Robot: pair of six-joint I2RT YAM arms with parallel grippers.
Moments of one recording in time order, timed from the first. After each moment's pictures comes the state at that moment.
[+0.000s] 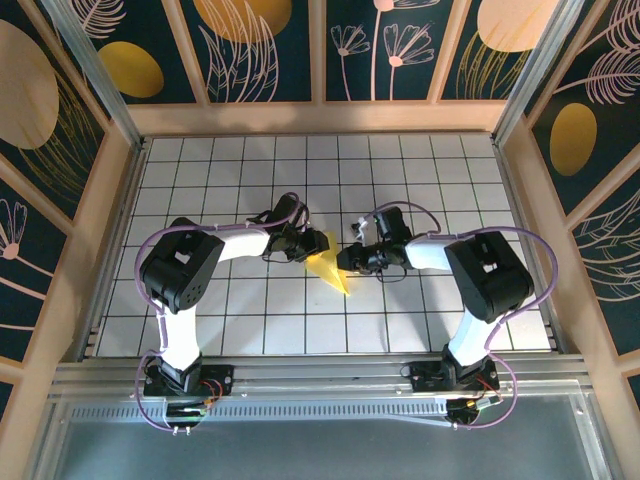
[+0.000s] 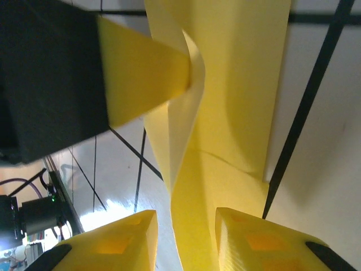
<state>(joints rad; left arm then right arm) -0.60 1.94 1.07 -0.10 0.41 -0.89 0.47 1.74 0.77 0.02 -0.76 0.49</state>
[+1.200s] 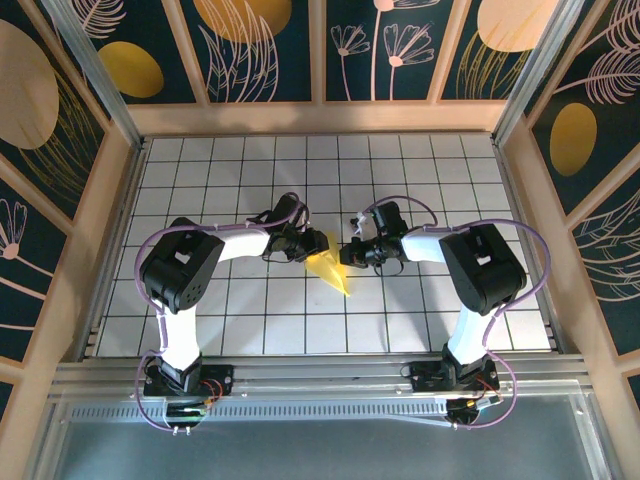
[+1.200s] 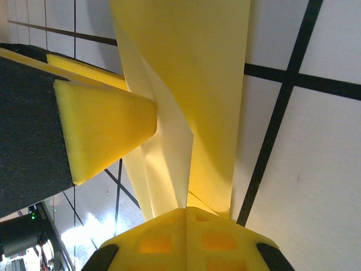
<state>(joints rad) -0.60 1.94 1.07 -0.10 0.41 -0.89 0.47 1.80 0.84 -0.03 -0.70 0.47</state>
